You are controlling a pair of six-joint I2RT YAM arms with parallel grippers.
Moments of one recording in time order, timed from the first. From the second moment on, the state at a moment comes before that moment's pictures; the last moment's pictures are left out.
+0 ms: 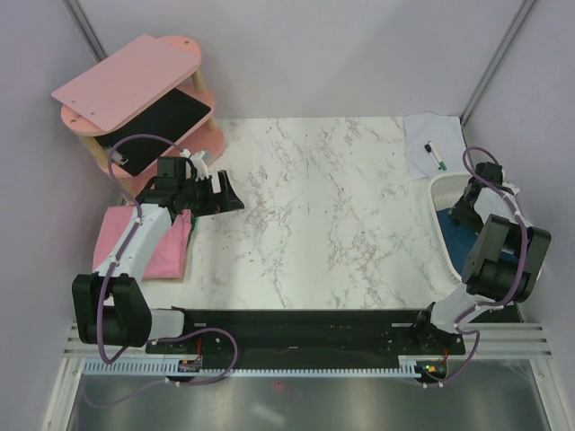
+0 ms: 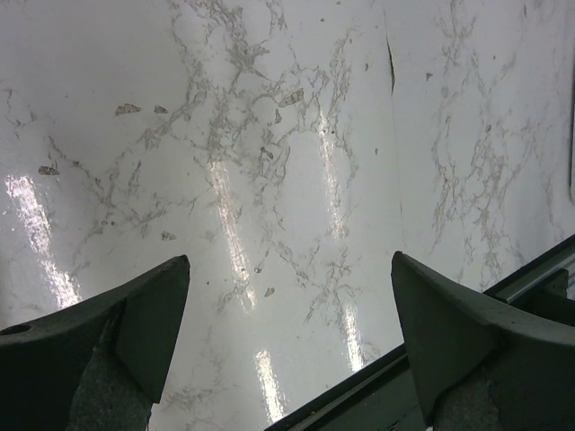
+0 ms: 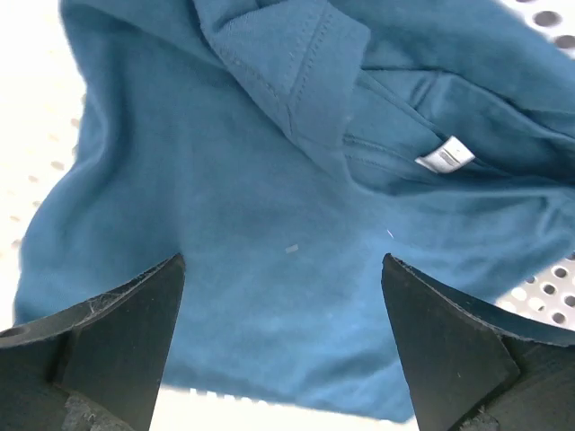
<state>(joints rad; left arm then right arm) -0.06 1.32 1.01 -0.54 0.48 -0.23 -0.41 1.61 1.05 -0.59 0.40 0.42</state>
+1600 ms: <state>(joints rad) -0.06 1.32 1.00 -0.54 0.47 -0.23 0.18 1.39 1.55 -0.56 0.26 0.25</state>
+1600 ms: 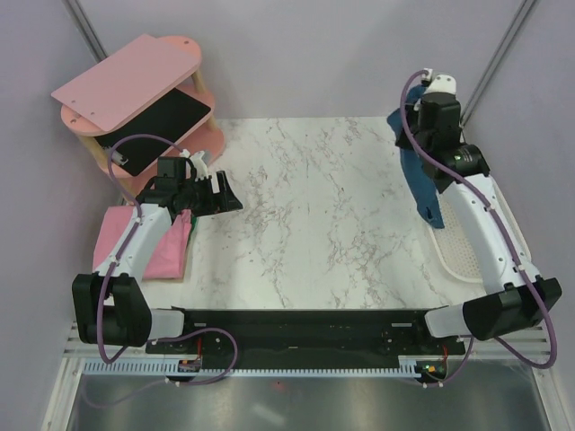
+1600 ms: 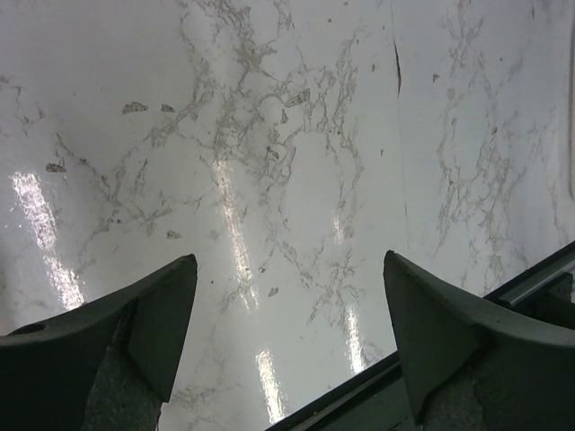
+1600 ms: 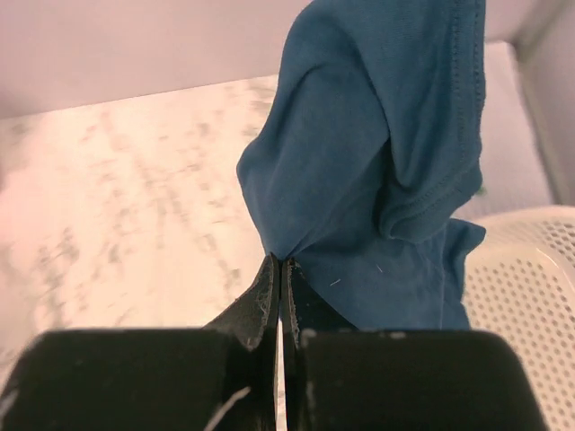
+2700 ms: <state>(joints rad) -0.06 1.32 1.00 -0.54 0.39 -0.23 0.47 1.61 1.15 -0.38 0.37 0.25</state>
